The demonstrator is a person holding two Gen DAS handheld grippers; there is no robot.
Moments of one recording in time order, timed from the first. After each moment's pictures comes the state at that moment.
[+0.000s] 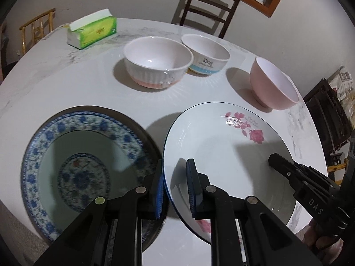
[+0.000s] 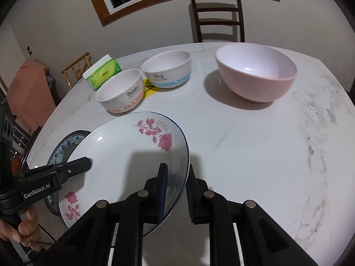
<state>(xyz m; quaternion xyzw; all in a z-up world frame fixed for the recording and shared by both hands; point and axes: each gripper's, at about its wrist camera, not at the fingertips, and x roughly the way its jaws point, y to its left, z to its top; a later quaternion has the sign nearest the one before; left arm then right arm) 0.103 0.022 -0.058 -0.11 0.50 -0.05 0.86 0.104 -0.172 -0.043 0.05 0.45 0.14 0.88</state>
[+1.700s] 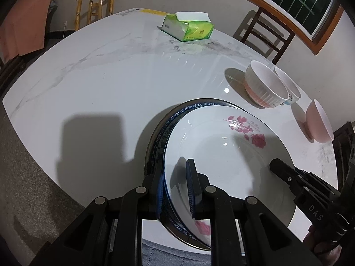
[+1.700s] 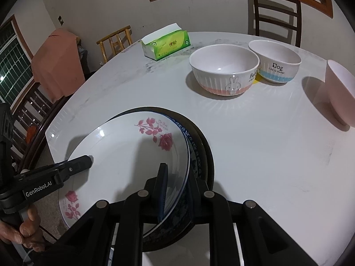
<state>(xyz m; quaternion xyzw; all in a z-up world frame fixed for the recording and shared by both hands) 0.047 0.177 -0.070 -0.18 0.48 0.08 0.85 0.102 -0.015 -0.067 0.00 0.47 0.24 0.85</state>
